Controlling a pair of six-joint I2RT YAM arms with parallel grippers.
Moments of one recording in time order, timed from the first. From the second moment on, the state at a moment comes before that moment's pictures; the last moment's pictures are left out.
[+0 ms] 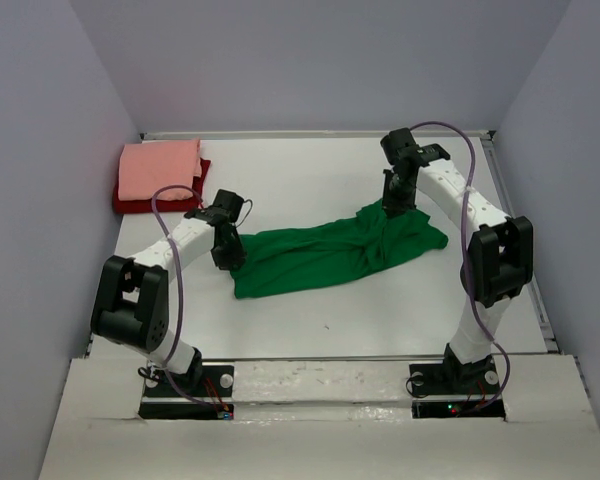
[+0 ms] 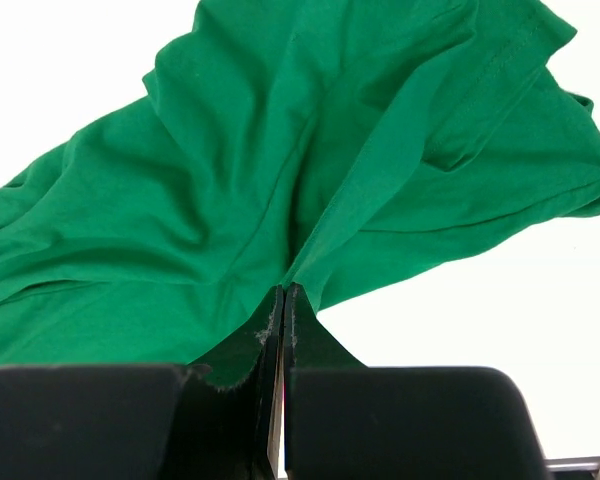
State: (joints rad) left arm -0.33 1.53 0.98 -0.70 -0.13 -0.62; right arm 0.32 1.86 1.67 -1.03 0.16 0.50
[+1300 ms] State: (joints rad) left arm -0.29 1.54 0.94 -0.64 -0.15 -0.65; right arm 0.28 1.84 1.69 -1.05 0.12 0.48
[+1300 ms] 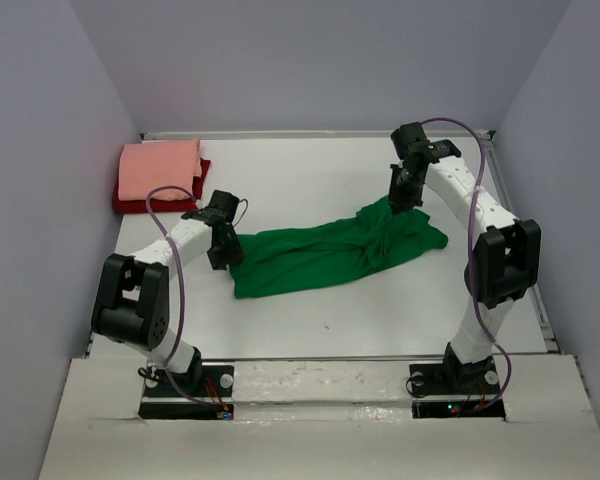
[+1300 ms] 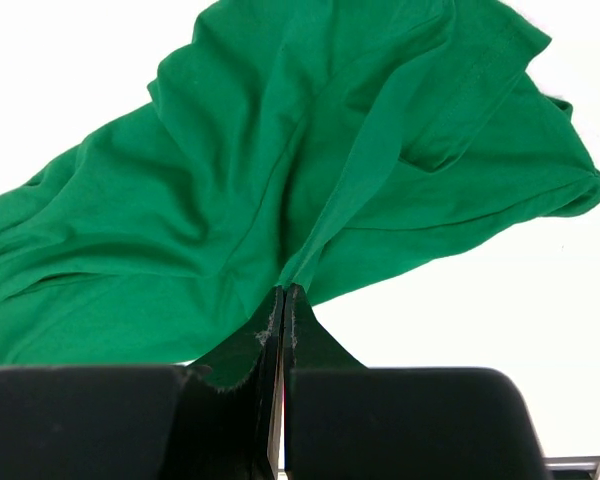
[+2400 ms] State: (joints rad) left arm -0.29 1.49 1.22 -0.75 -0.18 -0.59; right arm 0.27 1.85 1.78 -1.10 0.23 0.48
